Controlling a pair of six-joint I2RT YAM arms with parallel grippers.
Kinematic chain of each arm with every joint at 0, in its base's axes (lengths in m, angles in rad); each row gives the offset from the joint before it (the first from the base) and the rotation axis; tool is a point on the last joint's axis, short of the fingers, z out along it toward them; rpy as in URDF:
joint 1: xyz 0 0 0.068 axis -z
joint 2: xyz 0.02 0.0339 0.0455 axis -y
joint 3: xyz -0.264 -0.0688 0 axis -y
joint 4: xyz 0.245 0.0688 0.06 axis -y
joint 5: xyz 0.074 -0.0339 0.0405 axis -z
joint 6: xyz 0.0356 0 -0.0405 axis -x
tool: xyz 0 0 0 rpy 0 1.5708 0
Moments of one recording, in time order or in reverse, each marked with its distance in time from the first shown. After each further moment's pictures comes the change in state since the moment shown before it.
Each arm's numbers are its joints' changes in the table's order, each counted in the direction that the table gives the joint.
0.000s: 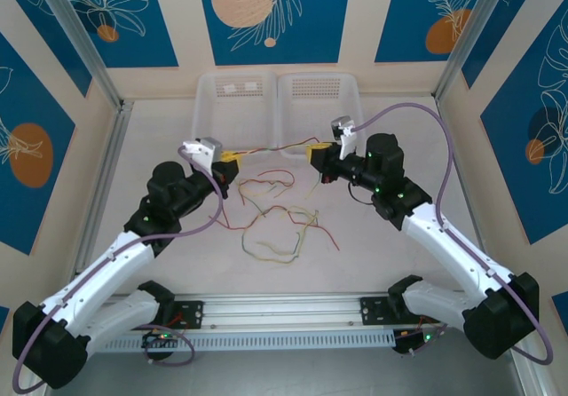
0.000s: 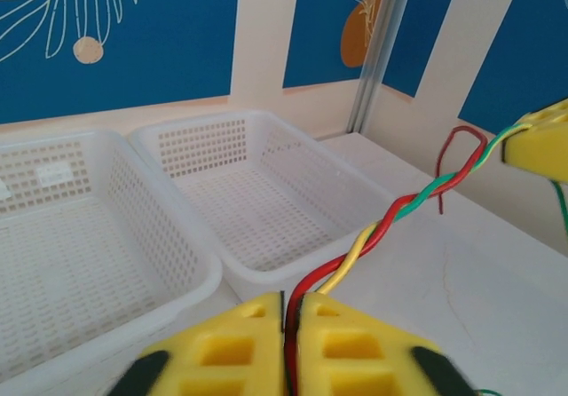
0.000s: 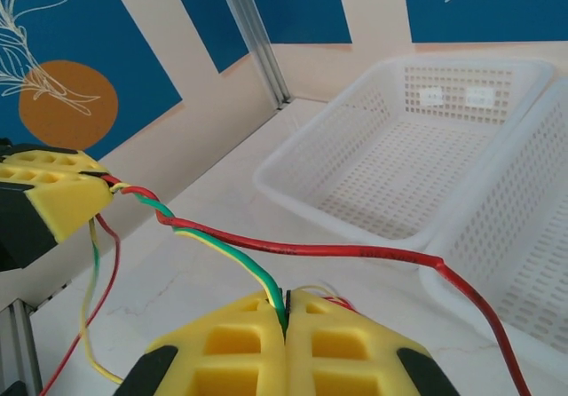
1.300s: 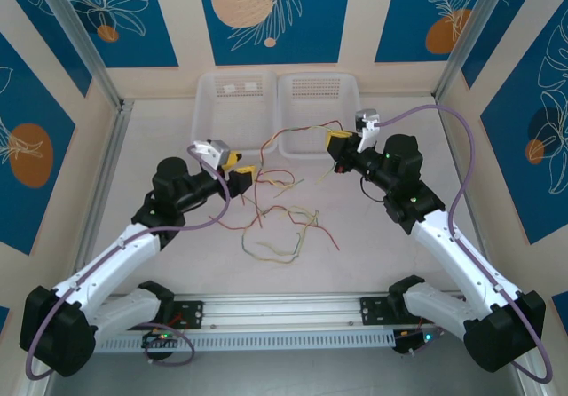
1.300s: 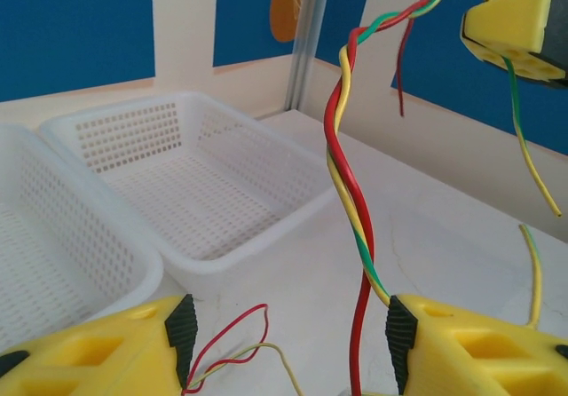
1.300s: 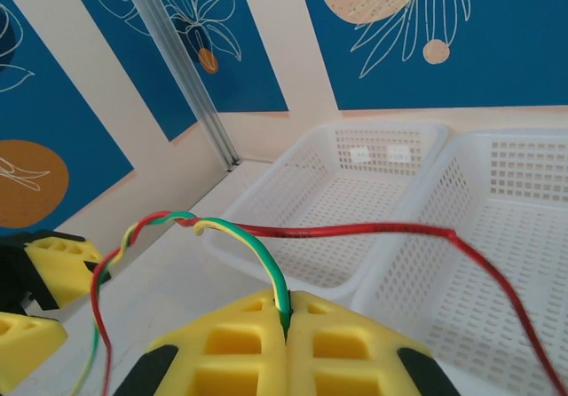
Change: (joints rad) left arm -0.044 -0.093 -0.029 0.109 0.277 -0.034; right arm 0.058 0.070 -0.010 0.046 0.069 -0.048
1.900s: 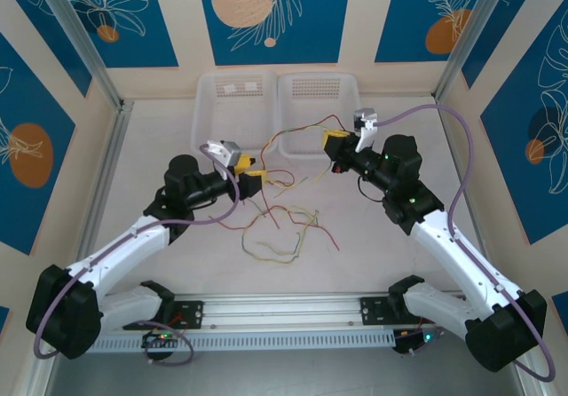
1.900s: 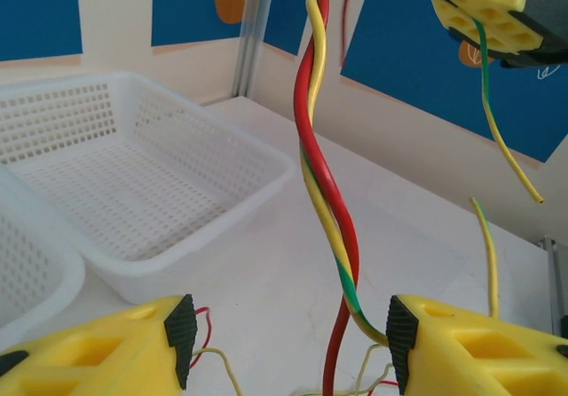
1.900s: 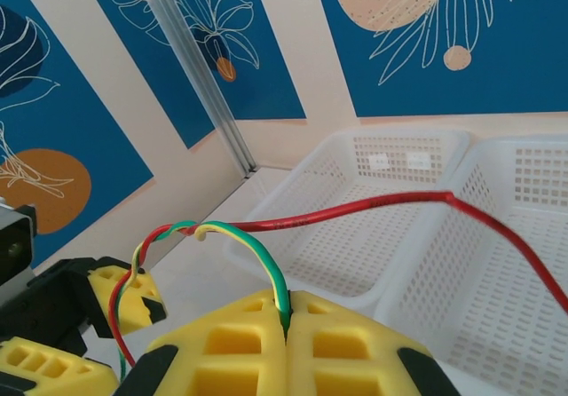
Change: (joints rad) left arm 0.038 -0.115 0.003 0.099 0.100 0.058; right arm -0.029 0.000 0.005 0.023 0.002 -0.027
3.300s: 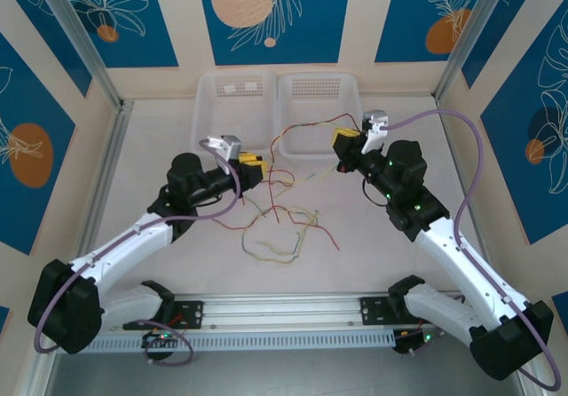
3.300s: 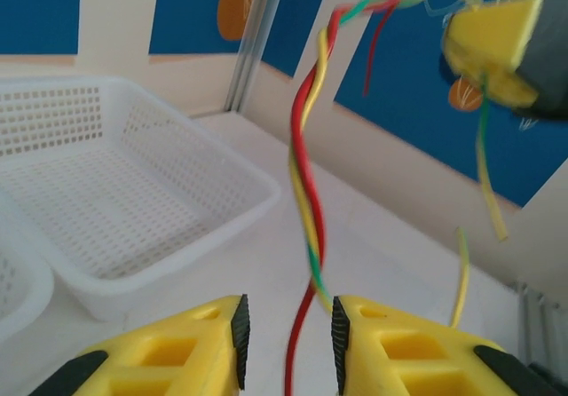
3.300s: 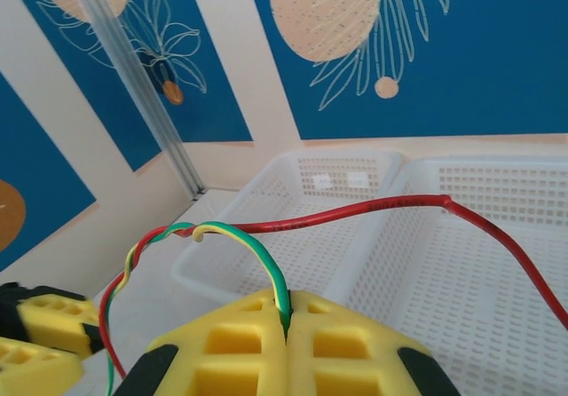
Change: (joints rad) left arm 0.027 -0.014 0.024 0.065 -0.042 0.154; right arm -0.018 0.058 -0.011 -0.042 0.193 0.038
